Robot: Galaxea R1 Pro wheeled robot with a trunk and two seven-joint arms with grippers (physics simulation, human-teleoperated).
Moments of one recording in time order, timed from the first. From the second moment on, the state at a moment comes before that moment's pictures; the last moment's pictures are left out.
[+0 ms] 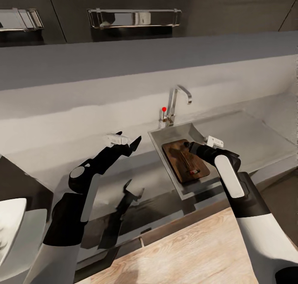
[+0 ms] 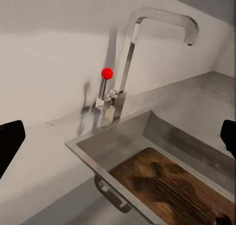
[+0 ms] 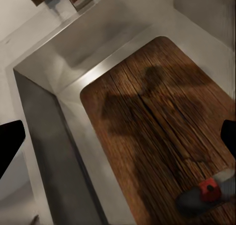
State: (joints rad) left arm -0.64 -0.11 -0.09 -1.60 0.09 0.36 -0.37; right arm -0.82 -0.12 0.17 -1.41 -0.84 0.72 -0.49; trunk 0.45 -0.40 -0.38
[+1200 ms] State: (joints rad) left arm -0.64 -0.11 -0.09 -1.60 0.09 0.36 -0.37; right arm -0.82 -0.12 0.16 -1.41 -0.84 0.72 -0.49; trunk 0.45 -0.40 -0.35
